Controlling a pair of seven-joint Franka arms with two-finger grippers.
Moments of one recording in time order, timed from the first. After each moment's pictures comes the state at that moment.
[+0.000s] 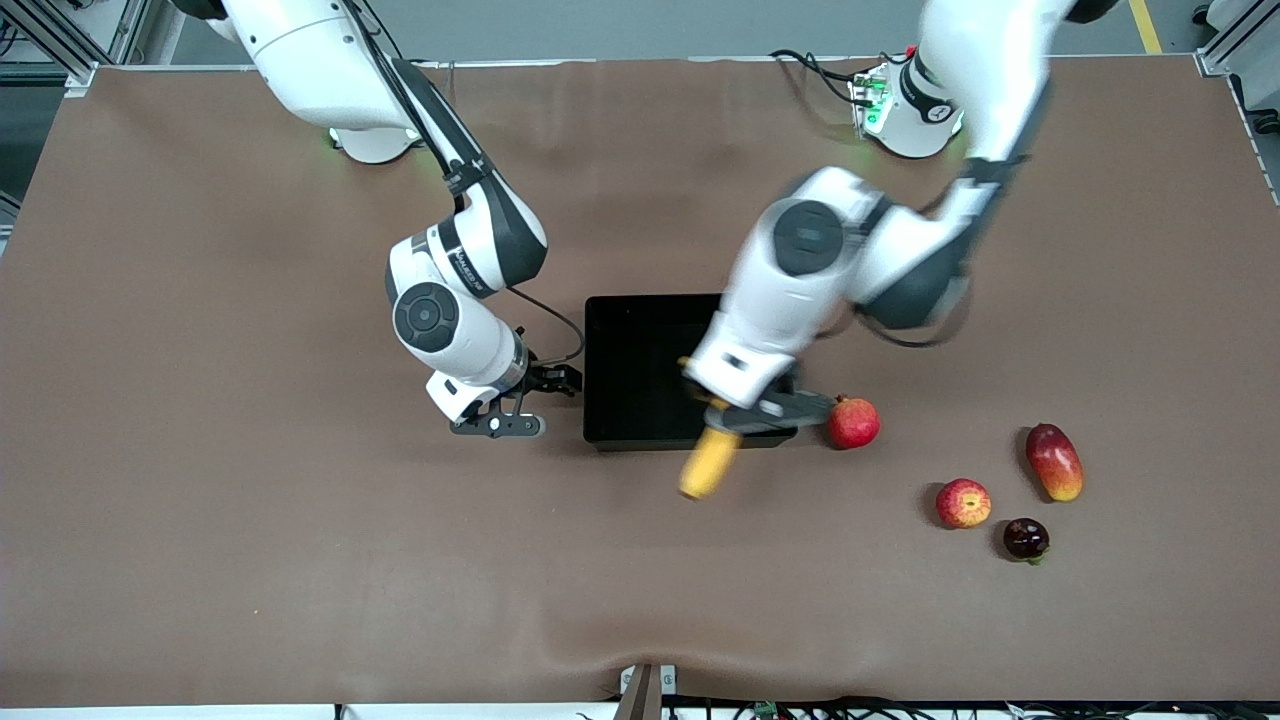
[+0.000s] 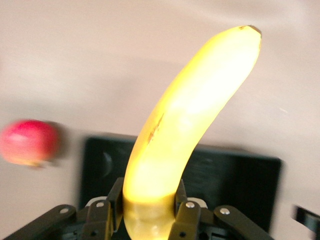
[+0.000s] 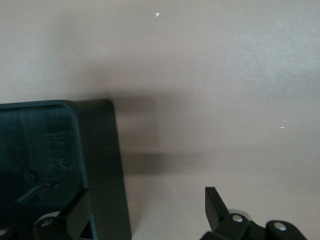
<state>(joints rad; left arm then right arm) -0.26 0.53 -0.34 -1.41 0.17 2.02 -0.77 0.55 0.56 -0.02 -1.67 0.25 2.26 0.42</state>
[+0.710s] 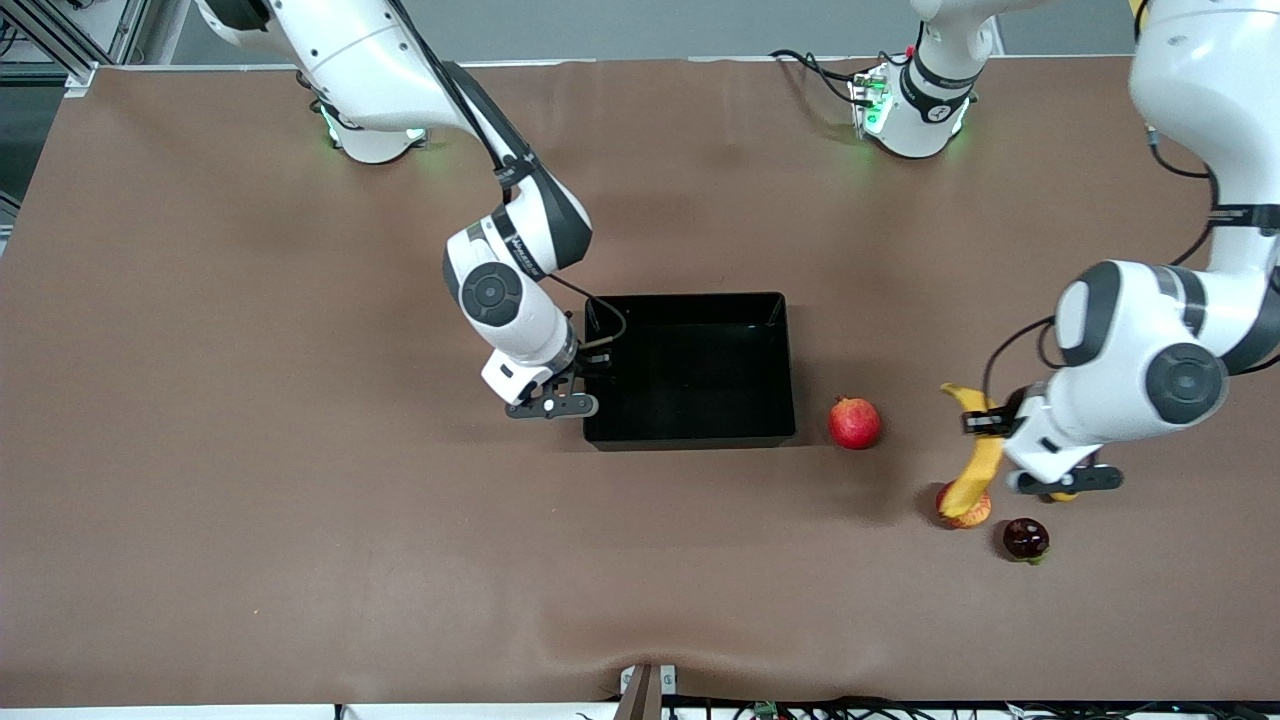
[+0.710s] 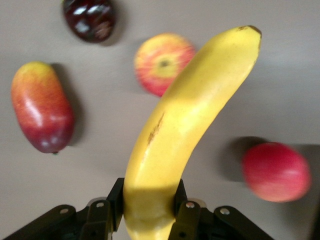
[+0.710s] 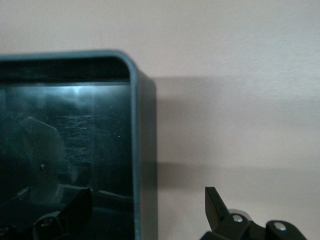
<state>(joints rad) 0.26 0.51 -0.34 -1.70 0.17 2.05 -0.21 0.65 0.63 -0.02 -1.69 0.25 2.40 0.43</state>
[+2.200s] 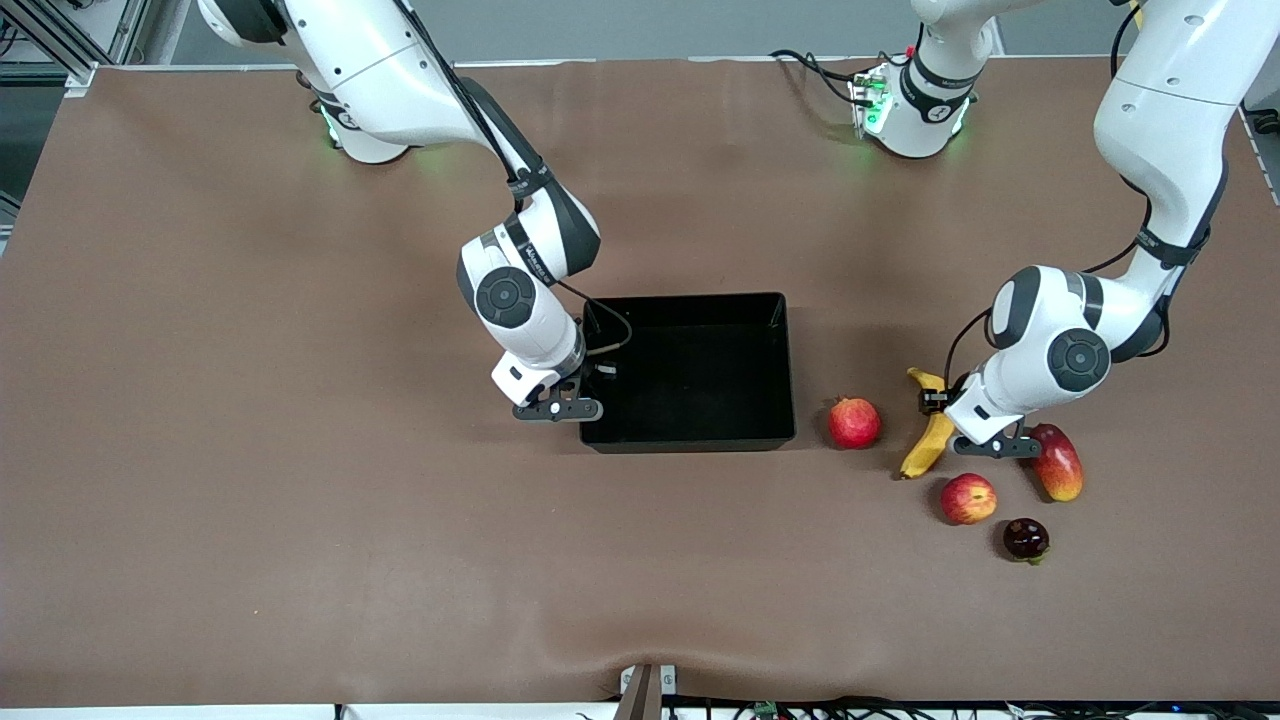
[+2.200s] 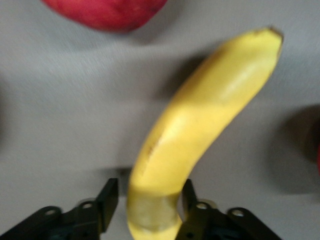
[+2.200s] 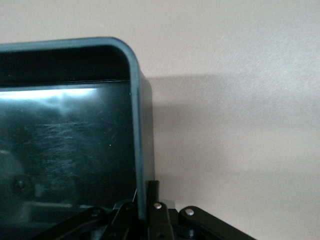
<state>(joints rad) 0.28 0.56 -0.35 -1.98 0.27 2.42 -0.19 0.67 0.66 -0.04 -1.69 0.25 2.46 0.48</state>
